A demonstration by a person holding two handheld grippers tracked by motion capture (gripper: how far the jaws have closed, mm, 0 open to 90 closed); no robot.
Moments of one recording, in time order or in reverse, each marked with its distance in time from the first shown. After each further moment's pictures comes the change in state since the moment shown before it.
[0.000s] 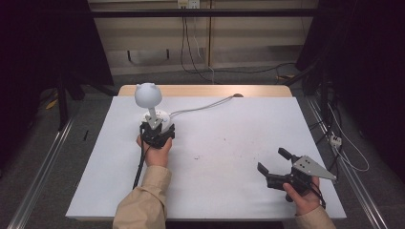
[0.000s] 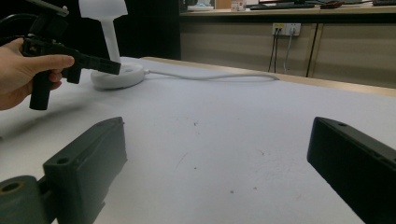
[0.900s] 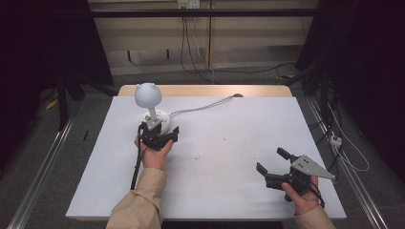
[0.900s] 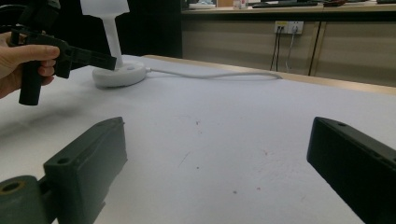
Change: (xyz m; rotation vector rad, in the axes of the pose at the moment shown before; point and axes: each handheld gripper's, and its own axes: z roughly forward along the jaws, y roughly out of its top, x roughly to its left) left arm -0.002 0.004 -0.013 0.004 -0.115 -0.011; right arm 0.002 0.000 0.003 0.005 0.007 0.004
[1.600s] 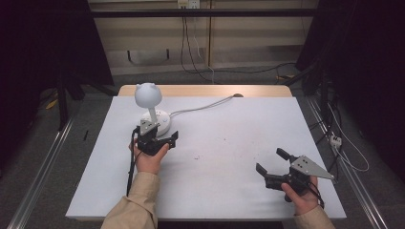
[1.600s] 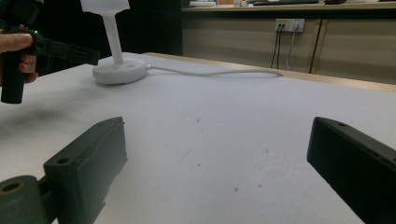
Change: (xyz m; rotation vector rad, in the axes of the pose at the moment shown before) left arm 0.006 -0.006 -0.021 -0.022 -0.069 -0.017; right arm 0.001 -0.001 0.000 0.010 0.002 -0.002
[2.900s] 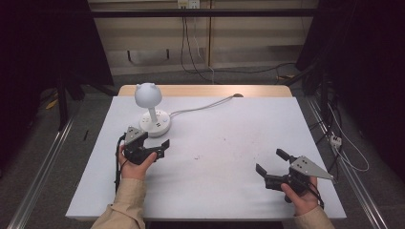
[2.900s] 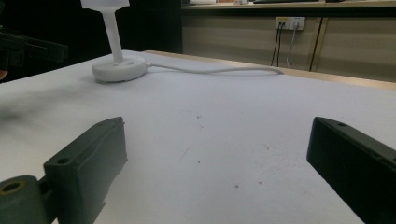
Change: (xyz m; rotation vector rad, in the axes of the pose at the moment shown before) left arm 0.017 -0.010 -0.041 -0.012 -0.076 0.018; right arm 0.000 -0.001 0.000 0.007 -0.002 -0.003
